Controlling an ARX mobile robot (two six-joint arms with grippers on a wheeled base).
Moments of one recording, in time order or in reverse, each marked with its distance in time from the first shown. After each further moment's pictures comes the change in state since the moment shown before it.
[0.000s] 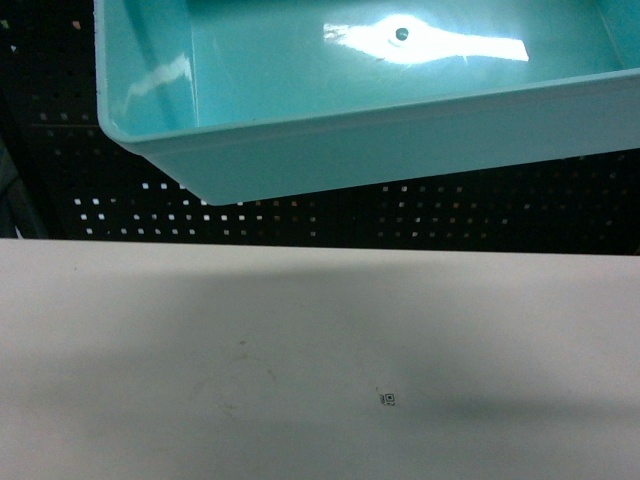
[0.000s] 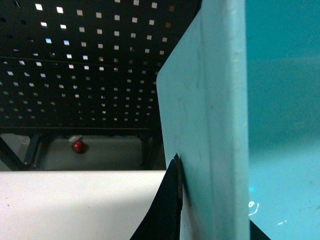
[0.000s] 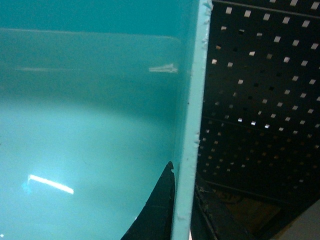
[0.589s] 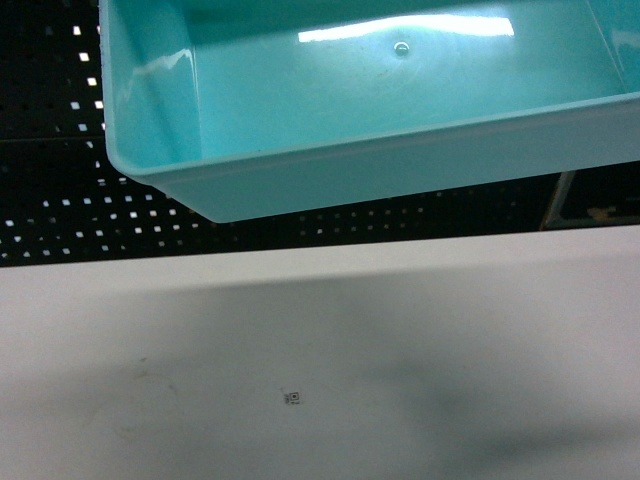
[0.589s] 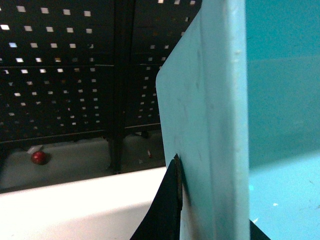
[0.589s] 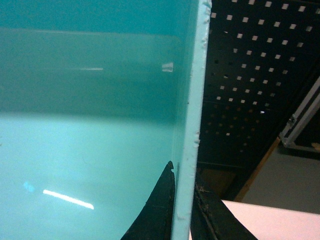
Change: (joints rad) left arm -0.004 -0.016 -0.062 0.059 -0.012 0.005; right arm -0.005 -0.001 -0.025 0.019 -0.005 0.000
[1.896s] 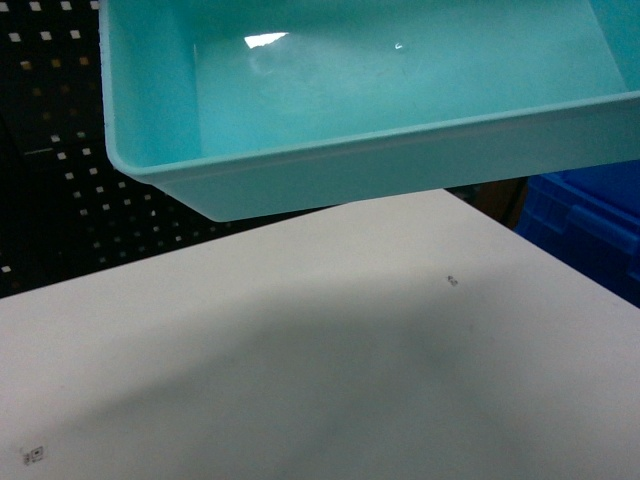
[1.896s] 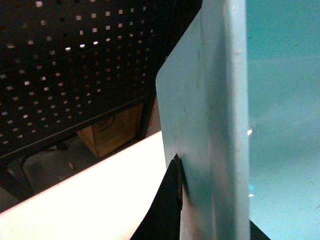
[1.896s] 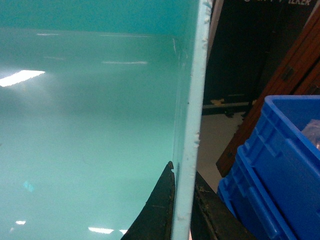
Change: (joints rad) left arm 0.000 0.000 0.000 0.000 0.000 0.000; right arm 0.000 0.000 0.000 0.000 0.000 0.000
